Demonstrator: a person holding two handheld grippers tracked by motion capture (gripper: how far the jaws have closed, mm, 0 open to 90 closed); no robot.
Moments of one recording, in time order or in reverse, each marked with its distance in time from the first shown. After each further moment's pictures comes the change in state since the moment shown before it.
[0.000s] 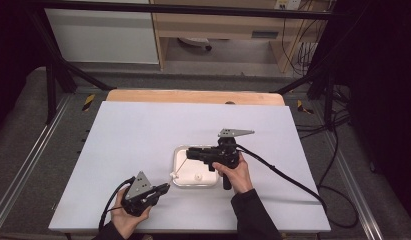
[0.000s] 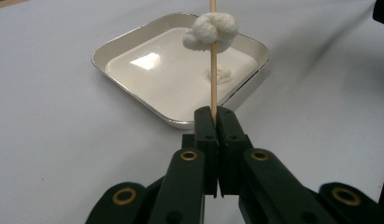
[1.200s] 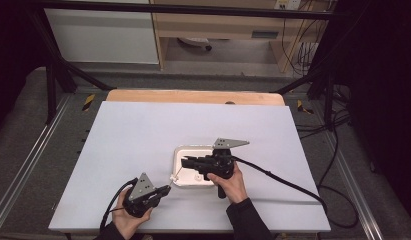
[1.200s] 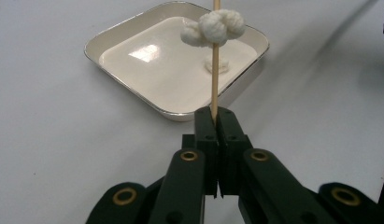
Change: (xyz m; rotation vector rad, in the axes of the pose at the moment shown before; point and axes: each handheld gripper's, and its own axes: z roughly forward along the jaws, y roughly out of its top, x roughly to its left) left arm -0.004 -0.002 0.004 0.035 0.000 0.013; right arm 0.013 -0.023 0.011 -0.019 0.019 -0.054
